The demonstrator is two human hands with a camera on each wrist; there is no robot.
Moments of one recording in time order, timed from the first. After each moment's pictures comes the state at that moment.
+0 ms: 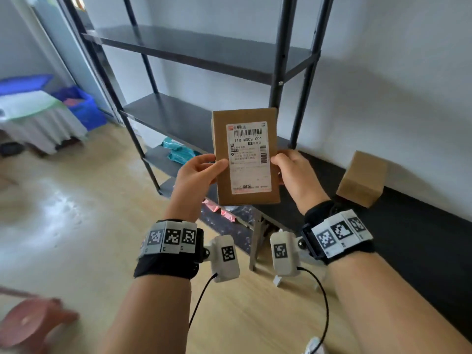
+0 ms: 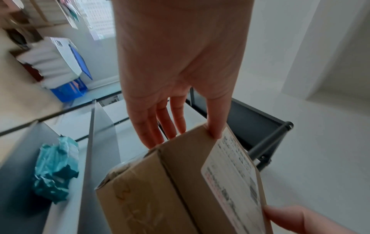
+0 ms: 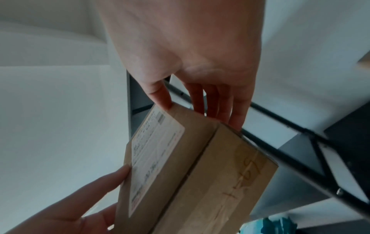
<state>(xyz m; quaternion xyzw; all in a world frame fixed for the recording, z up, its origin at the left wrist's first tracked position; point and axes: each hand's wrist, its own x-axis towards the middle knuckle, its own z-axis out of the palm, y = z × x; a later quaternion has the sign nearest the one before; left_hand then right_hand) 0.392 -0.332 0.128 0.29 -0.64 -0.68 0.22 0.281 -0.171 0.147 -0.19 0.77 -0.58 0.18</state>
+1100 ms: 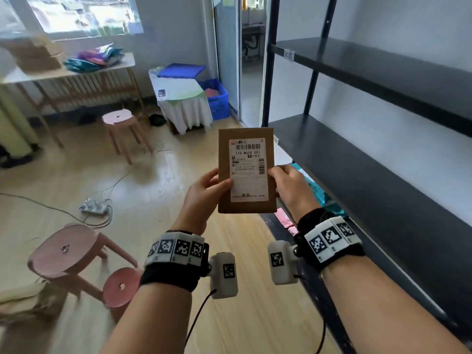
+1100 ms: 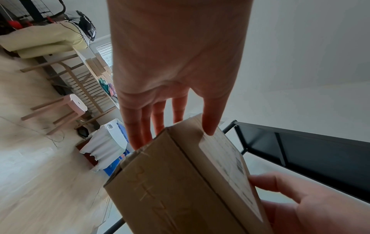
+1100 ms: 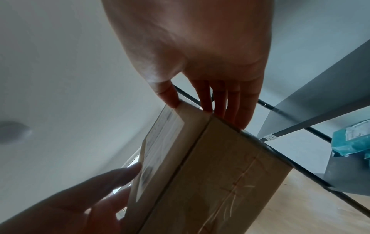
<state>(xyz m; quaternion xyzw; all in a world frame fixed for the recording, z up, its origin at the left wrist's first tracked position) 0.512 -0.737 0.112 0.44 -0.54 -0.62 0.36 0.340 -0.675 0.123 -0.34 0.72 -0.50 0.34</state>
